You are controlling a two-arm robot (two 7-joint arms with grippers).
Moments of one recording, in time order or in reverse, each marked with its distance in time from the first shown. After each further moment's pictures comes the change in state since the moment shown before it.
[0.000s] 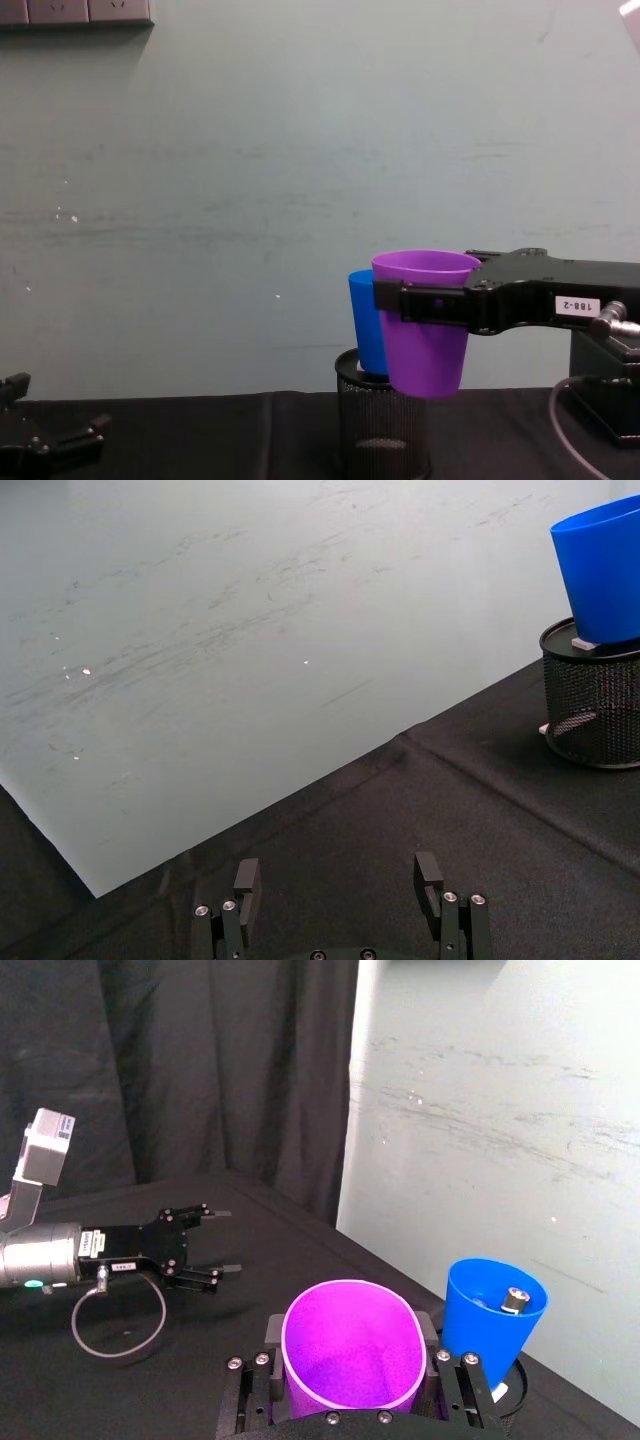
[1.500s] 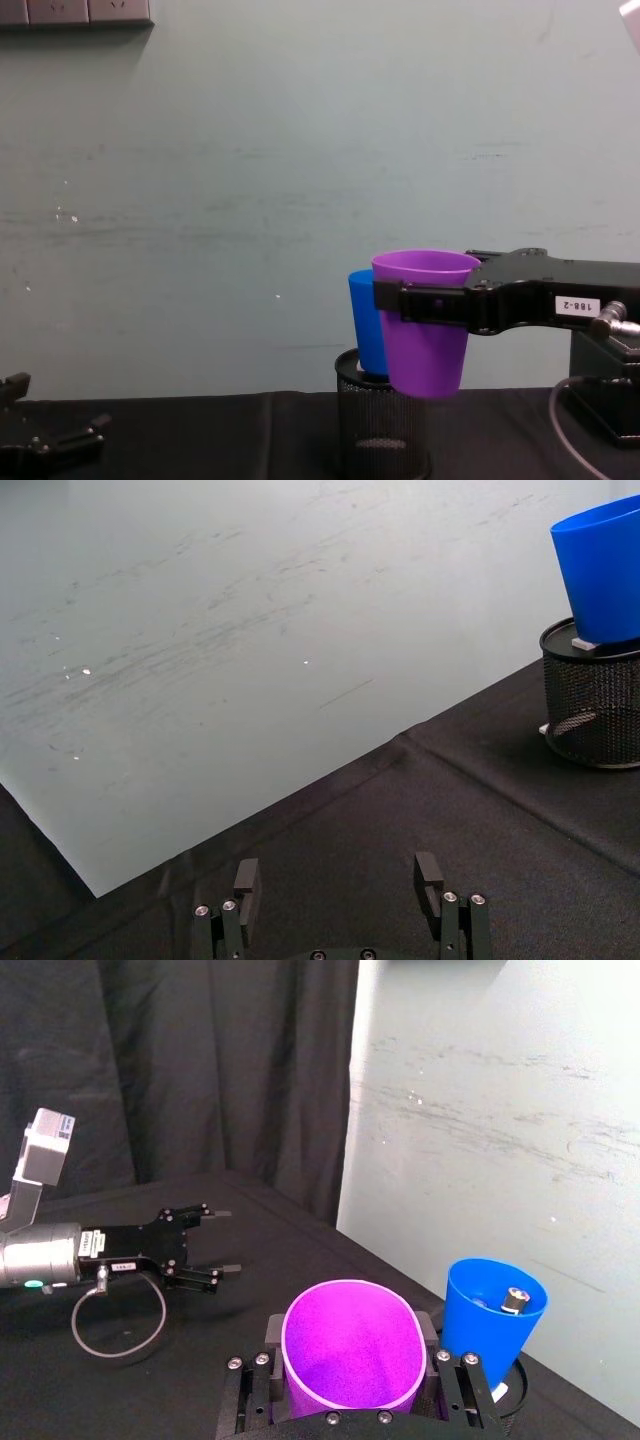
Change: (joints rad) left arm 0.000 0.000 0.000 0.000 0.000 0.000 0.000; right arm 0.000 0.000 0.000 0.000 0.000 0.000 0.000
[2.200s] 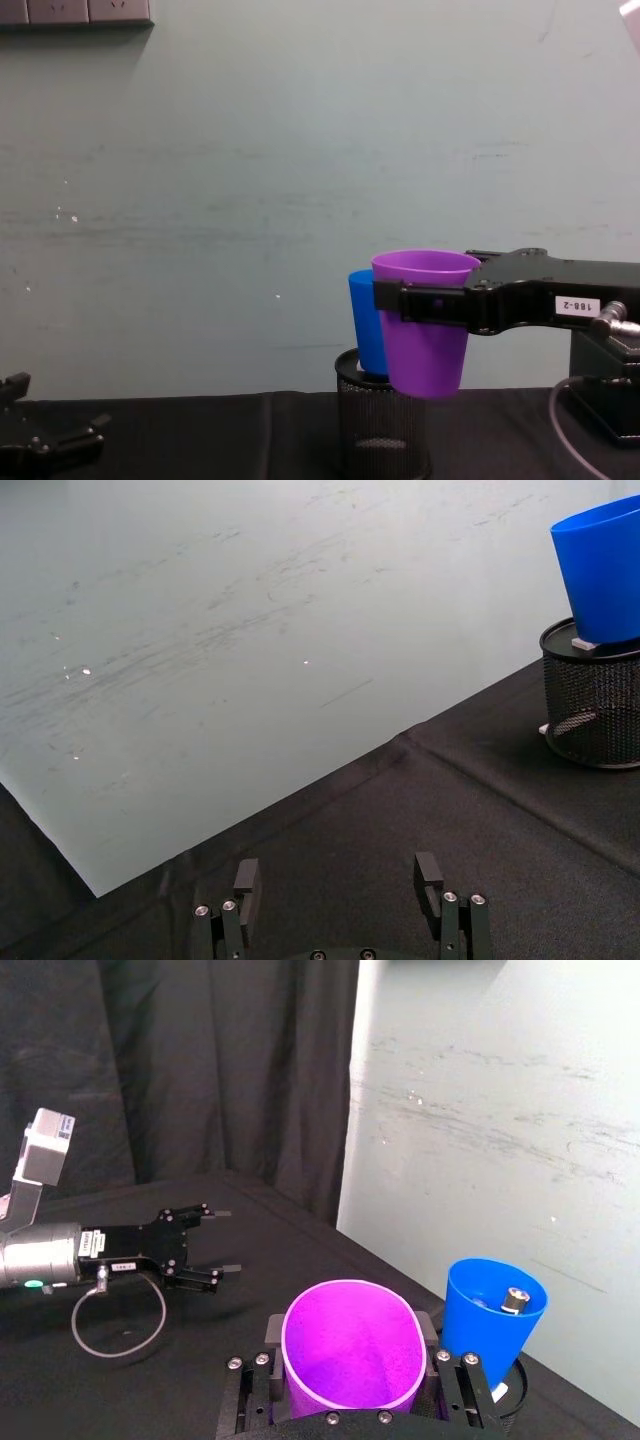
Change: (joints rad) left arm 0.000 0.000 0.000 0.000 0.000 0.000 0.000; right arm 0.000 0.000 0.000 0.000 0.000 0.000 0.000
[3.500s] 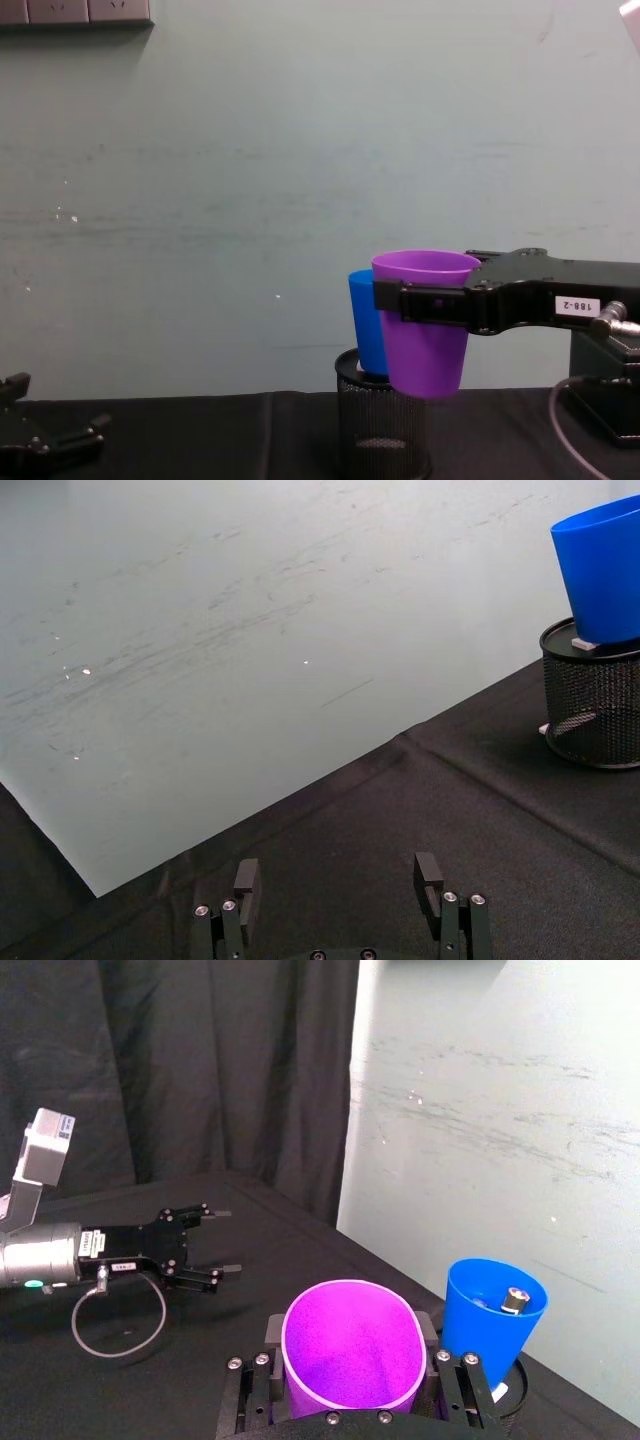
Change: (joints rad) left arm 0.000 0.000 0.000 0.000 0.000 0.000 0.000; right arm 0.000 0.000 0.000 0.000 0.000 0.000 0.000
